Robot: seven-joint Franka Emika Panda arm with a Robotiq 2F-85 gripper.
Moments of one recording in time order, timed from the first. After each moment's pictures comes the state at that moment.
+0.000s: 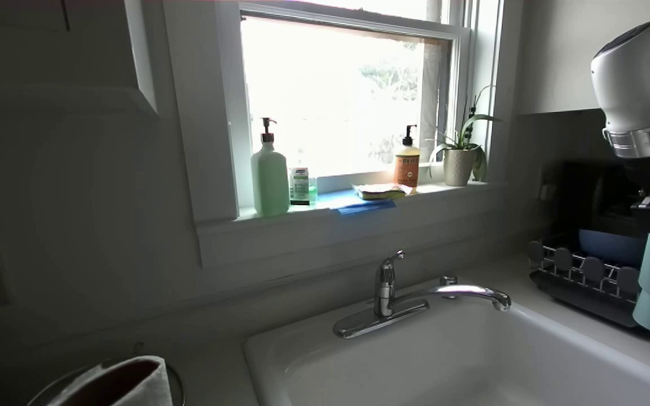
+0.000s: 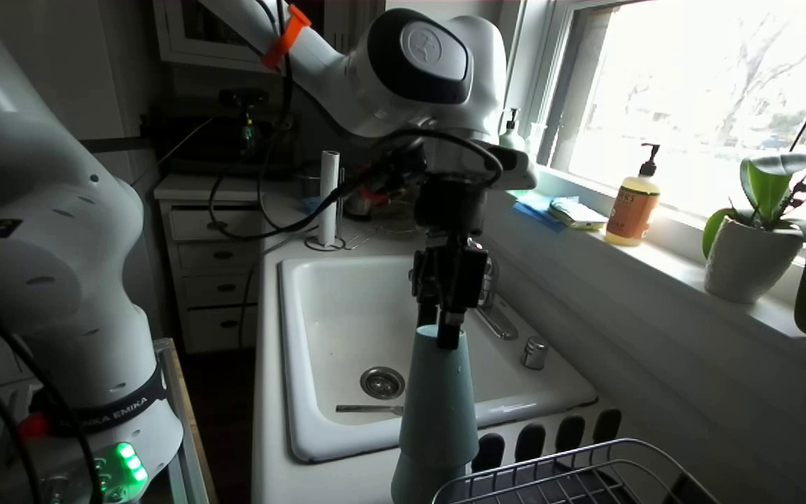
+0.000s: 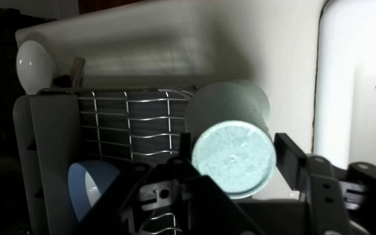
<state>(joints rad) -0.29 -0.36 -0.15 -2.44 -0.59 1.90 0.23</state>
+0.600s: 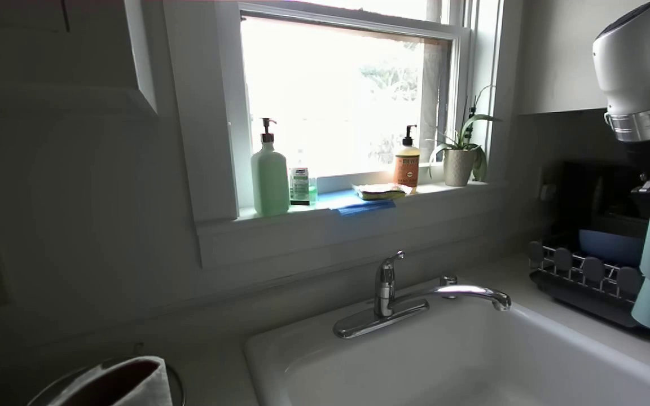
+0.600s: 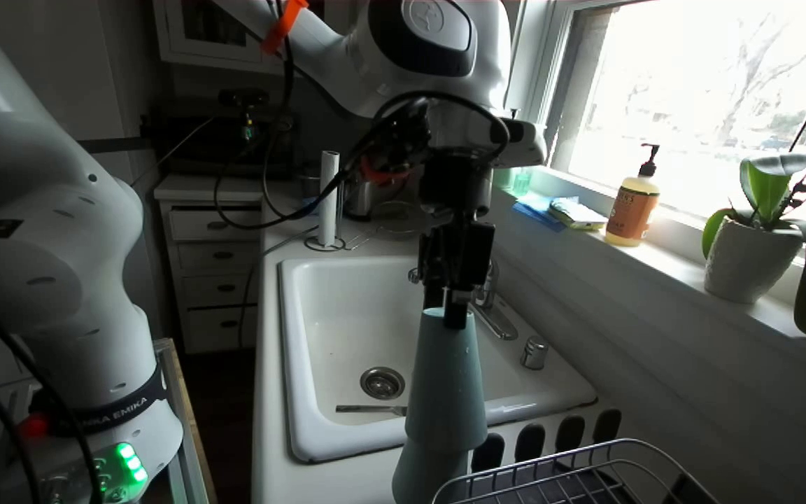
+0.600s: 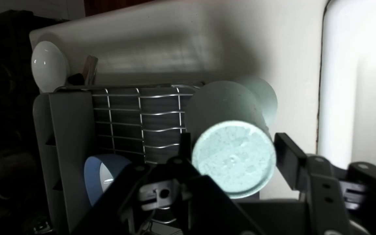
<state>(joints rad) -0.29 -0.38 -0.15 -2.40 -0.59 1.85 0.23</state>
